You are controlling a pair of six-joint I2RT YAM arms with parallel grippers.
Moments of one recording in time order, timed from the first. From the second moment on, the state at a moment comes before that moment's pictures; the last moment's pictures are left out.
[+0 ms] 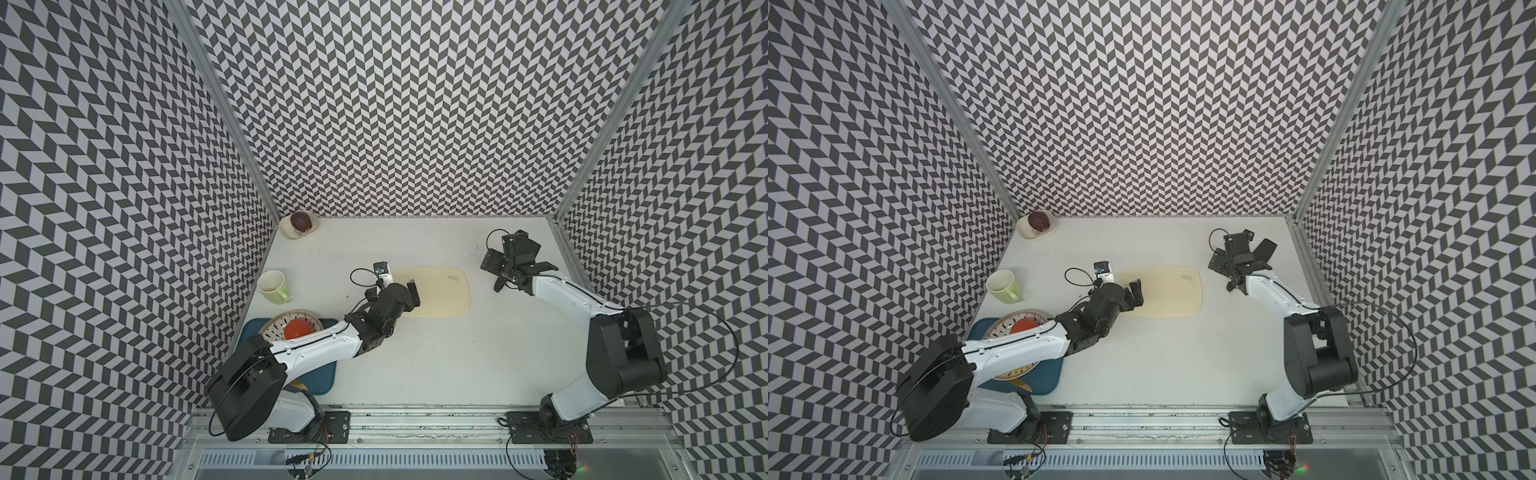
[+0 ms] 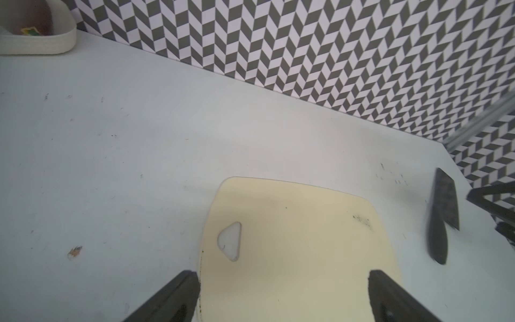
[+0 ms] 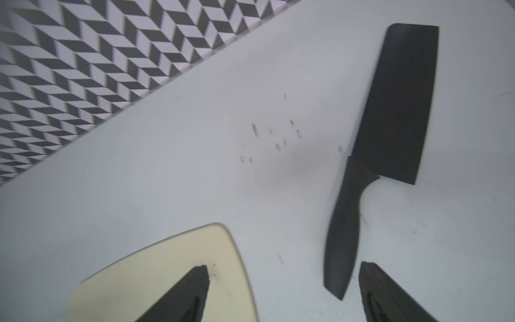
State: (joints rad) left arm -0.85 1.35 0.71 0.13 -0.56 -0.66; right arm 0.19 1.62 1.08 -0.32 0.16 0.59
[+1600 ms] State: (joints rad) left arm -0.92 1.09 0.54 0.20 -0.20 -0.65; right arm 0.17 1.92 1.23 -0.49 0.12 0.51
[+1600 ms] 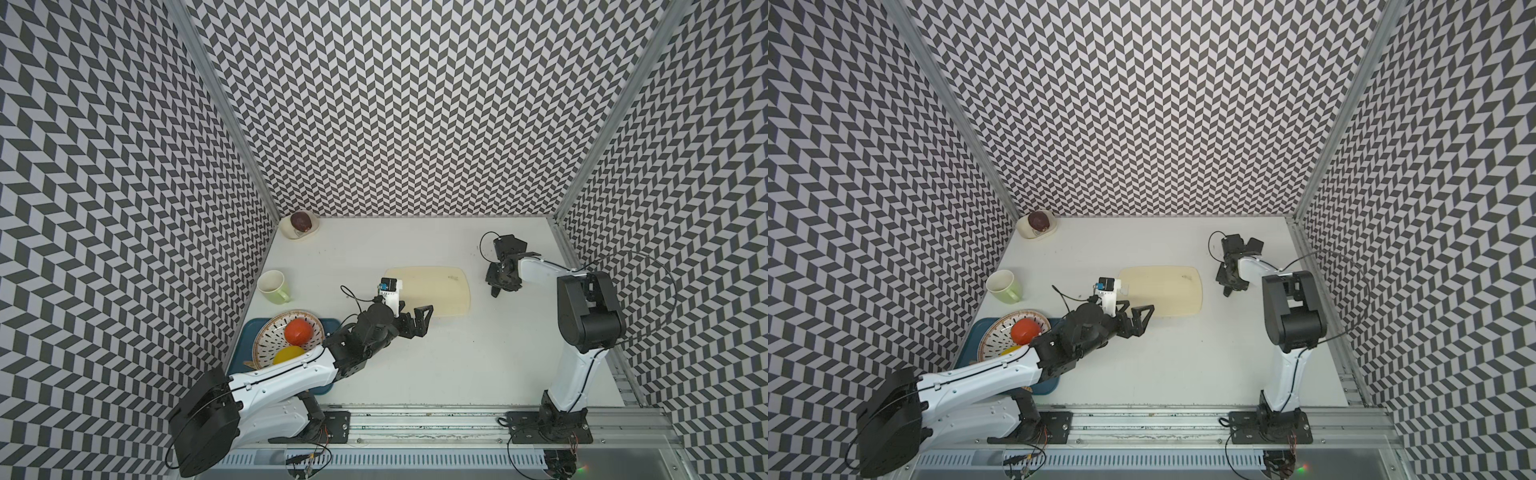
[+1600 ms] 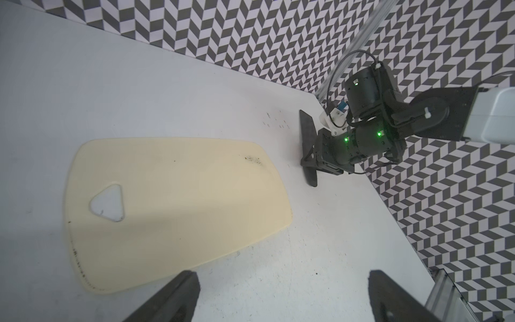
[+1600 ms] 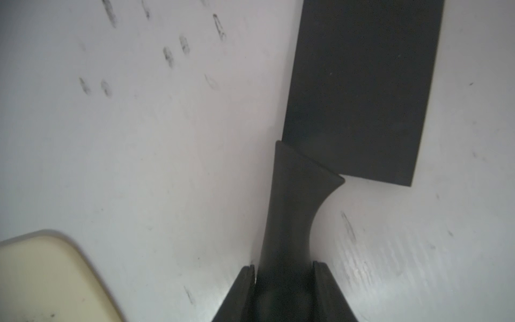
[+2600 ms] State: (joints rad) left arm -0.92 1.02 0.47 0.17 -0.23 -0.73; right arm 0.36 1.81 1.23 -0.64 0.14 0.54
